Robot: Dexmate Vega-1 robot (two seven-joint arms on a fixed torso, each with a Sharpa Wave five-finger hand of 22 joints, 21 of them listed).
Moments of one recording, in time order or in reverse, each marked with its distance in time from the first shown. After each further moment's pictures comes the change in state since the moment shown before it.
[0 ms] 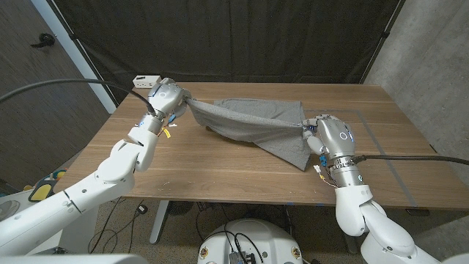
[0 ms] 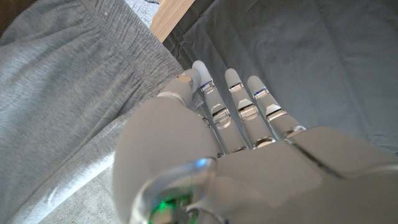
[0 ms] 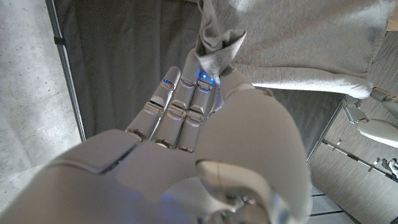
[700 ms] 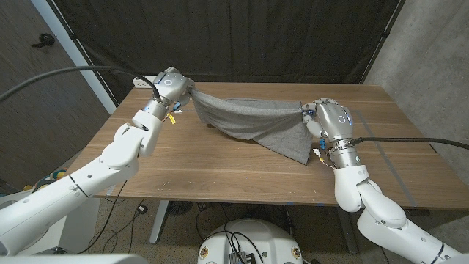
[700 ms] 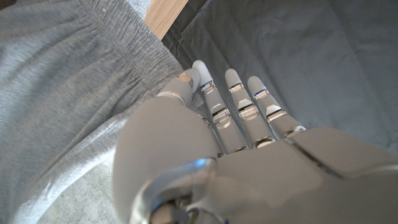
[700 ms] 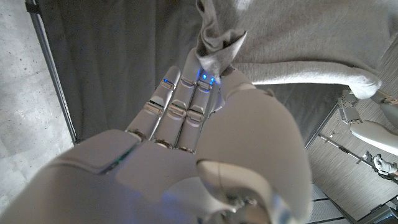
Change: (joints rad) left arm -0.105 -0.015 0.031 -0.016 0.052 -0.008 -0.147; left_hand 0.003 -0.004 -0.001 0.005 0.008 -0.005 0.005 0.012 0.010 0.000 0.000 0.000 0.000 0.000 0.000 -0.011 0.006 -0.011 0.000 0.008 0.000; right arm 0.138 0.003 0.004 0.095 0.005 0.081 0.001; right_hand -0.003 -0.003 0.002 -0.002 0.002 0.005 -0.005 -0.007 0.005 0.001 -0.008 0.007 0.002 0.009 -0.002 -0.007 0.009 -0.004 -0.004 0.008 0.000
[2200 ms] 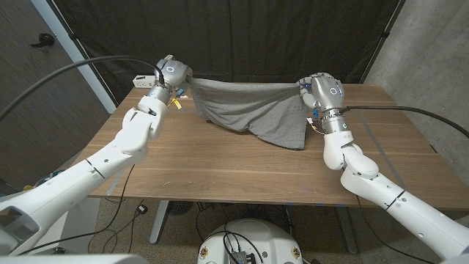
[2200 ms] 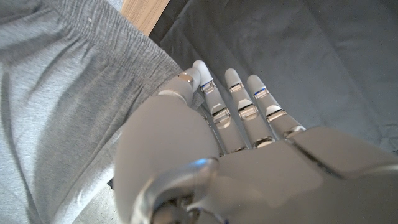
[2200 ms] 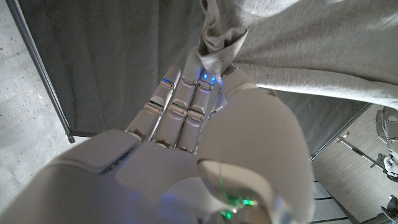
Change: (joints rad) left arm -0.163 -0.094 0.072 0.111 0.124 0.040 -0.116; left_hand 0.037 0.003 -0.012 -0.004 0.013 -0.009 0.009 0.004 -0.027 0.000 0.000 0.000 0.000 0.002 0.002 0.000 0.023 0.000 0.000 0.044 0.009; right arm 0.381 0.084 -0.129 0.307 0.038 0.067 -0.024; right_hand -0.005 -0.018 0.018 -0.002 0.014 0.020 -0.005 -0.012 -0.001 0.009 -0.009 0.004 0.000 0.019 -0.009 -0.029 0.010 0.000 0.000 0.015 0.000
